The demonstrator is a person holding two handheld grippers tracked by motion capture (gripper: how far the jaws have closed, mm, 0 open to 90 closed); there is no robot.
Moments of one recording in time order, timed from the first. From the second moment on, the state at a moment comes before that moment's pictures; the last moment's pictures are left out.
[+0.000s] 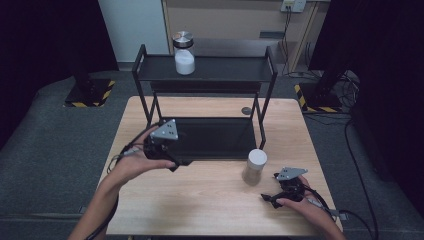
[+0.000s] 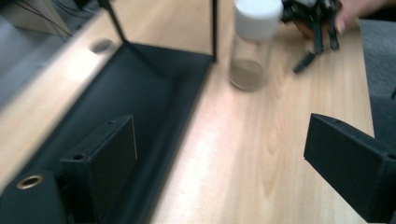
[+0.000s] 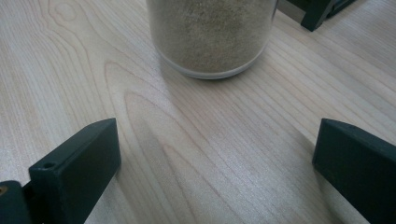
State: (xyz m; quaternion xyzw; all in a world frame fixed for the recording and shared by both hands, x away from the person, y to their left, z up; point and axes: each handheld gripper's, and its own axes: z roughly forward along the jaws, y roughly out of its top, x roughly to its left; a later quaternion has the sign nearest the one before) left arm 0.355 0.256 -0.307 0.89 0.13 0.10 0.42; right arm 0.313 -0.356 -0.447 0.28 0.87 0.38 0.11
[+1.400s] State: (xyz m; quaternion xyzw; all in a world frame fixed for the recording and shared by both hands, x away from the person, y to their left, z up) left arm 0.342 0.244 -0.446 0.91 0.17 0.07 0.38; right arm 0.312 -0.354 -0.447 0.28 0.88 0.37 0.11
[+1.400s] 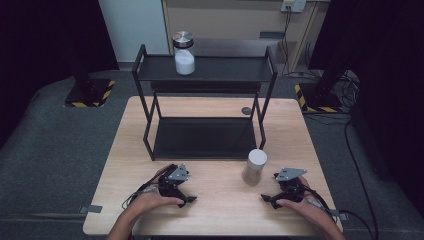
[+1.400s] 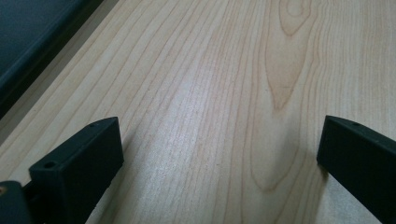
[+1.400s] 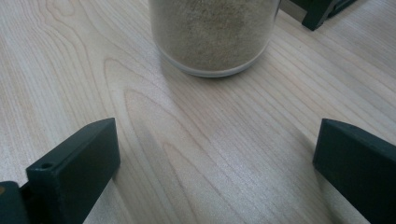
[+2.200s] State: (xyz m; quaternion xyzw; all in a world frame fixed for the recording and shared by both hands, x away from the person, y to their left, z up) left arm 0.340 0.245 -0.446 0.91 0.17 0.07 0.38; right arm 0.309 -0.356 -0.446 0.28 0.88 0.37 0.12
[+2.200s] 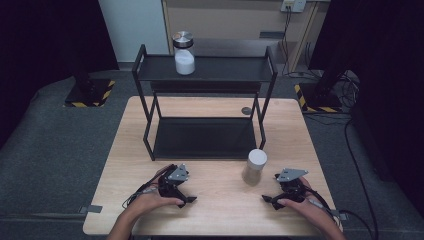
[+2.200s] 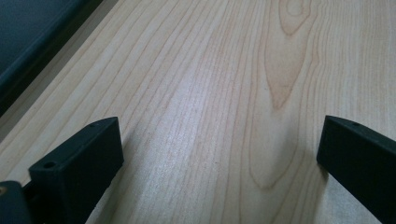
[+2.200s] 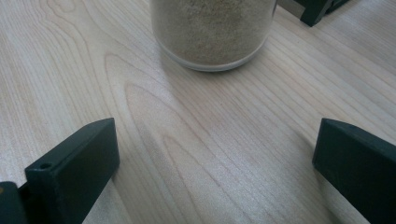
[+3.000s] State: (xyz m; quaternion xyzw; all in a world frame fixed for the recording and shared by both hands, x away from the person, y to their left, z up) left arm 0.338 0.245 -0.446 0.91 0.18 0.07 0.38; right arm 0.313 -0.361 -0.425 0.27 0.87 0.40 0.10
